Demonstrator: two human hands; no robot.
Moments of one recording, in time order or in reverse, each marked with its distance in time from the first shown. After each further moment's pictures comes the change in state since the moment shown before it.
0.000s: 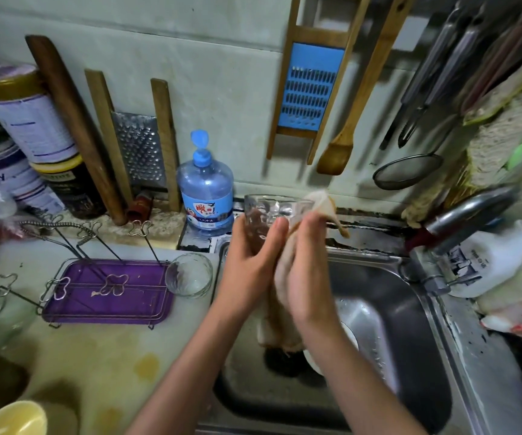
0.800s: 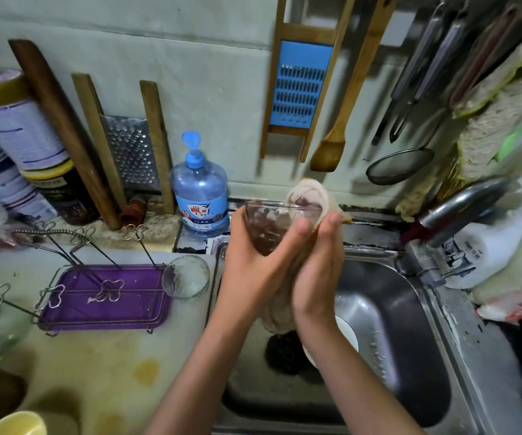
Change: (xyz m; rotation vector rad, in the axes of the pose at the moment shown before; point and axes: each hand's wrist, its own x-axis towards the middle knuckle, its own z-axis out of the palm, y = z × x) left_hand -0.007 0.020 0.012 0.095 0.025 0.053; right_hand 0.000 -0.013 0.004 0.163 0.240 -0.179
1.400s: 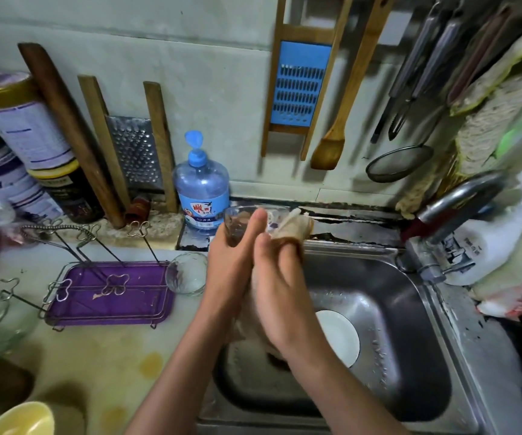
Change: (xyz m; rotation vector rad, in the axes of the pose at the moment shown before) left_hand 0.007 -0.015 -0.021 -0.018 0.099 -0.166; right_hand -0.039 -0.012 0.005 -0.514 -0.335 0.280
